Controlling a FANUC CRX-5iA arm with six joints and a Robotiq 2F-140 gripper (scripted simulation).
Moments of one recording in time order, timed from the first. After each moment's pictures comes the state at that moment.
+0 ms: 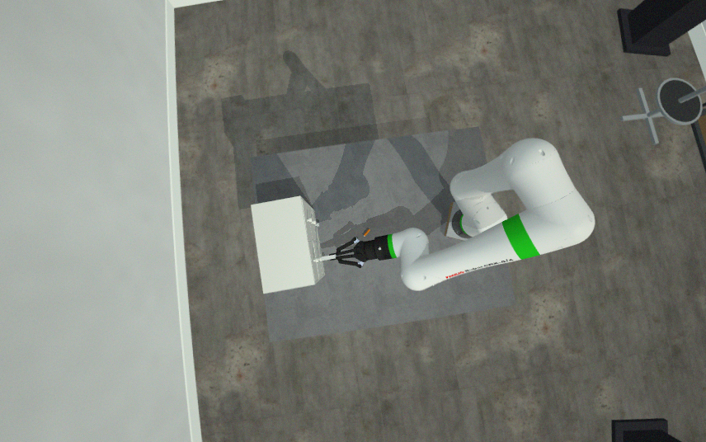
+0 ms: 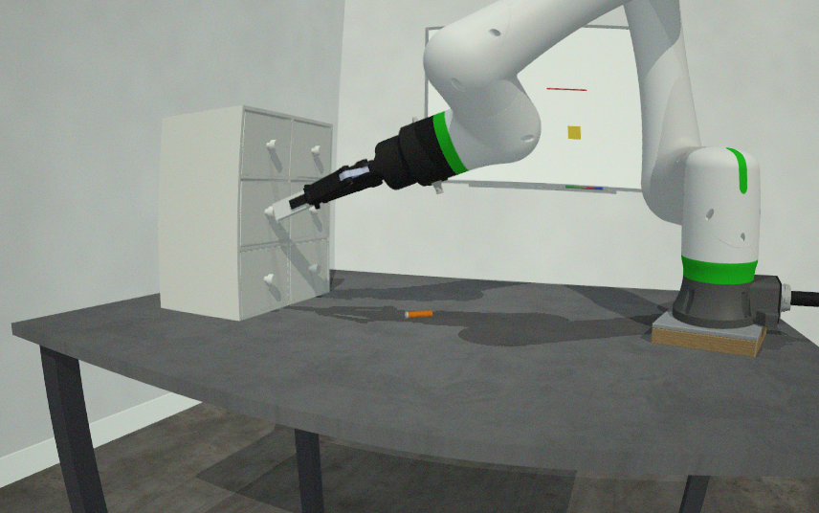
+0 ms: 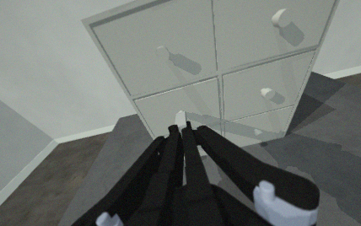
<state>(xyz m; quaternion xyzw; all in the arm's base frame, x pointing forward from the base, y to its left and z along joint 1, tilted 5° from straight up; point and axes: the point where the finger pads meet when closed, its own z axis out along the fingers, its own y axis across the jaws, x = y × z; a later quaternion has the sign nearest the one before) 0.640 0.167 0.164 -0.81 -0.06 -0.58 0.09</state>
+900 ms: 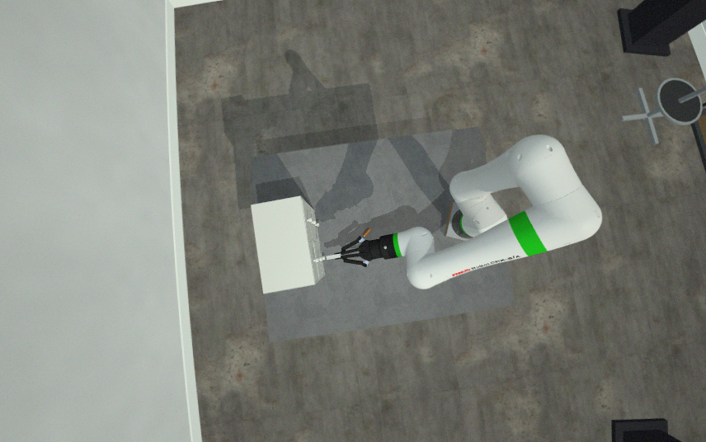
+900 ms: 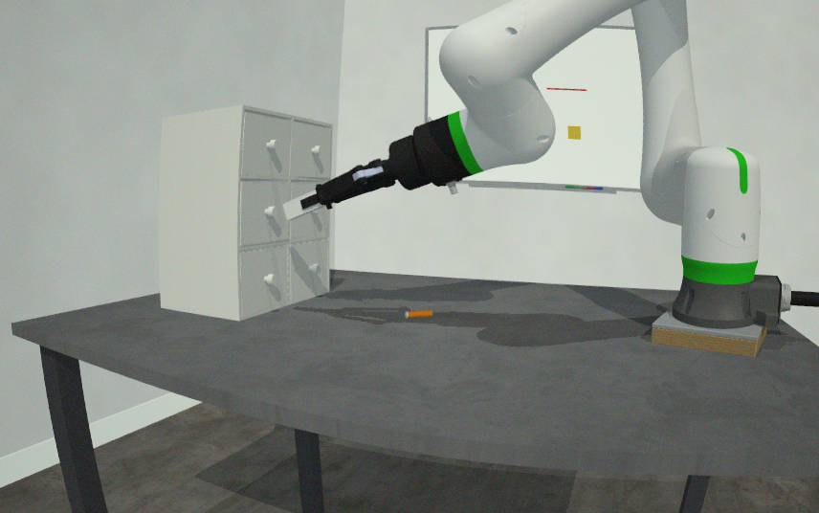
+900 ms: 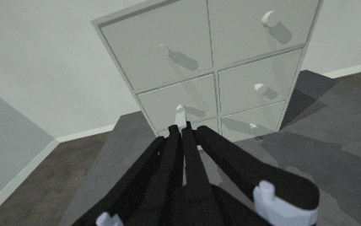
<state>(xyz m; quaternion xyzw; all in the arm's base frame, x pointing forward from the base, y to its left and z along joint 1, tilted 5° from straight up) 0.619 0.162 0.163 -0.81 -0.07 -0.58 0.09</state>
